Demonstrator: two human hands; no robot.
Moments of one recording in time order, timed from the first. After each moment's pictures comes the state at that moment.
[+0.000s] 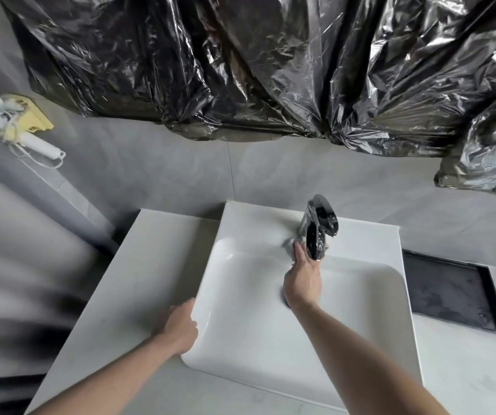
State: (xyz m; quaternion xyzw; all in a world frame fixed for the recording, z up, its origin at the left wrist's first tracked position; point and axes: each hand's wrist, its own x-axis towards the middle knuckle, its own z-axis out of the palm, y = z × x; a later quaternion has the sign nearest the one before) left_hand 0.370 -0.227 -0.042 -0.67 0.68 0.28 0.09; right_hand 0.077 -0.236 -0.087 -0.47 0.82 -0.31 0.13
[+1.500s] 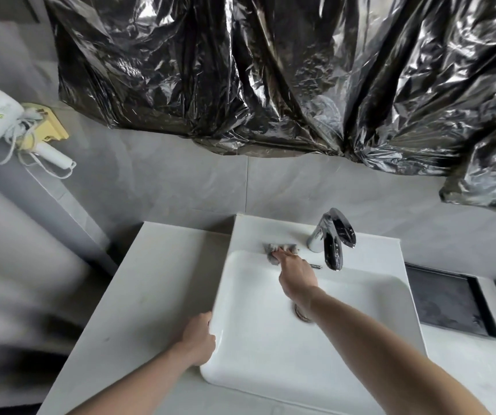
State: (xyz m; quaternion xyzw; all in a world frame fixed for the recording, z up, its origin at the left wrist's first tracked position) left_hand 0.377 -0.236 -0.031 -0.61 0.69 0.38 0.06; right_hand 0.114 -0.269 -0.020 -0.61 0.77 -0.11 0.15
